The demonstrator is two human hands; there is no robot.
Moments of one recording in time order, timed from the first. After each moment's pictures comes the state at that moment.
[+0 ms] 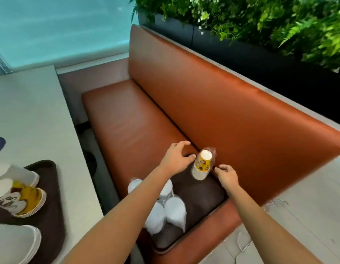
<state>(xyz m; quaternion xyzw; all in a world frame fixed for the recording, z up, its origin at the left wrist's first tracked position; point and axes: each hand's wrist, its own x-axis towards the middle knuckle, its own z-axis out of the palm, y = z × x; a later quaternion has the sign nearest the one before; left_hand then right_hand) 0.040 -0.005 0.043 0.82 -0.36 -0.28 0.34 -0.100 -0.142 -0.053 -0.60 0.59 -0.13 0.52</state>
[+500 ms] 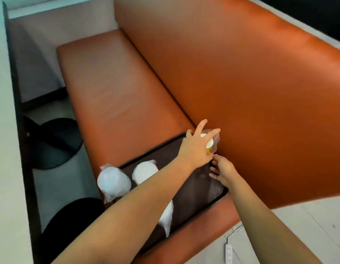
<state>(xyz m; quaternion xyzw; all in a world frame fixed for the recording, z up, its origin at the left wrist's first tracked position) 0.035 -0.139 -0.093 0.83 -0.50 -0.19 0.17 -0.066 -0.224 -0.174 -0.43 0.62 -0.02 0.66</state>
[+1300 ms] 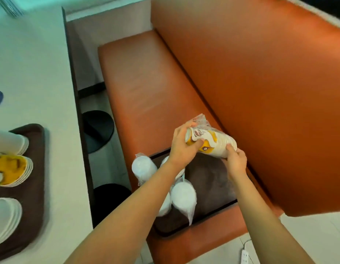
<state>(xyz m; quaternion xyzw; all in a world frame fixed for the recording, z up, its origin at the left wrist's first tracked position) 0.062 -0.045 -0.082 0.77 -0.20 -0.23 0.56 -0.029 -0.169 -0.152 -0.44 0.56 -0.22 0.67</state>
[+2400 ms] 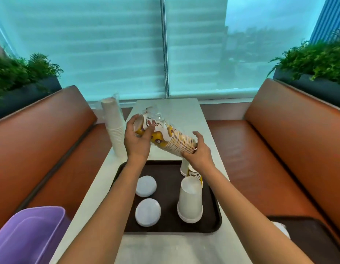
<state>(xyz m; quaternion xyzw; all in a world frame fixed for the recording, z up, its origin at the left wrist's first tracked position) 0.144 0.469 0.215 0.67 0.01 0.23 0.71 0.128 0.305 0.169 -0.84 0.06 -0.12 0.52</state>
